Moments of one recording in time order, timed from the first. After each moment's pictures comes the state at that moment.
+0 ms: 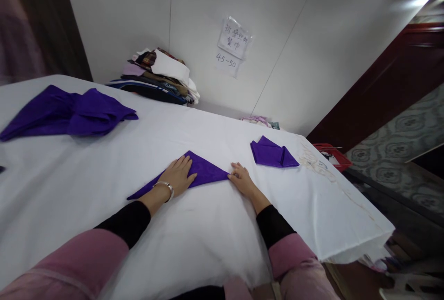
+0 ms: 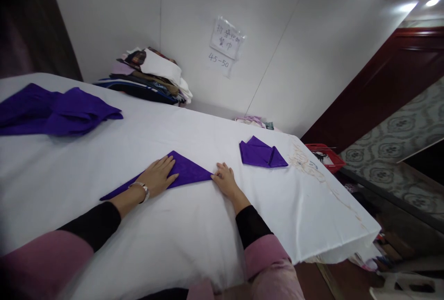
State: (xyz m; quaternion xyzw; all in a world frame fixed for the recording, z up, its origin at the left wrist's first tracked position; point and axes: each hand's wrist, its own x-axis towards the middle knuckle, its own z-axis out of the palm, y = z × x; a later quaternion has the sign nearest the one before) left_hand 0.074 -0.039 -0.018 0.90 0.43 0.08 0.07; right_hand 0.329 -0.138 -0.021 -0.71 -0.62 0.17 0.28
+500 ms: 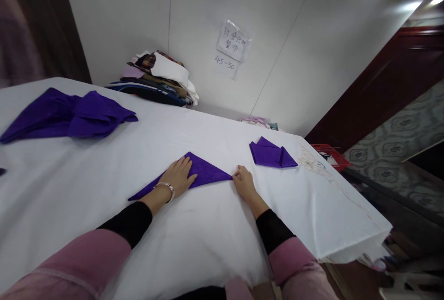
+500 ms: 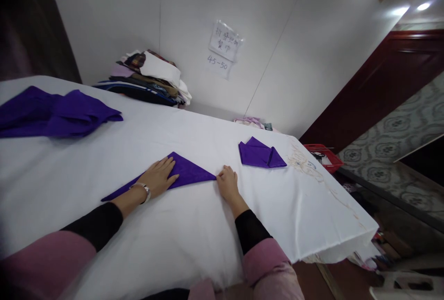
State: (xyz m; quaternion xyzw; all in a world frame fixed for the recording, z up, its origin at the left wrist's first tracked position) left_hand 0.075 -0.040 -0.015 0.90 0.43 0.08 0.08; right_hand 0.322 -0.148 -0.026 -0.78 -0.56 0.06 0.28
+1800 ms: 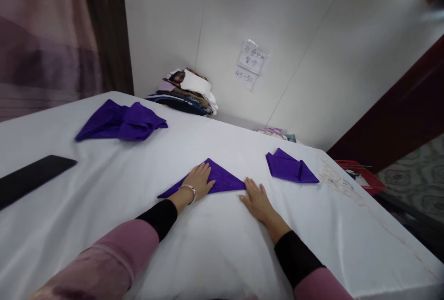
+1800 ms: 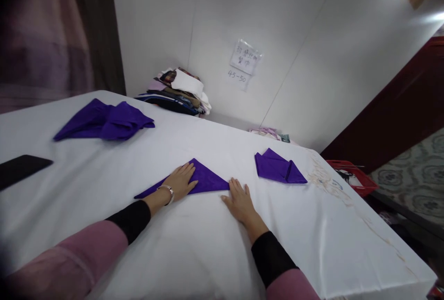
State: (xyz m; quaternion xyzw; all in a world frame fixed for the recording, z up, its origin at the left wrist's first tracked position) left_hand 0.076 -0.040 -0.021 0.89 0.44 0.08 0.09; right_hand 0.307 -0.170 -0.011 -0.72 -0.69 0.07 0.02
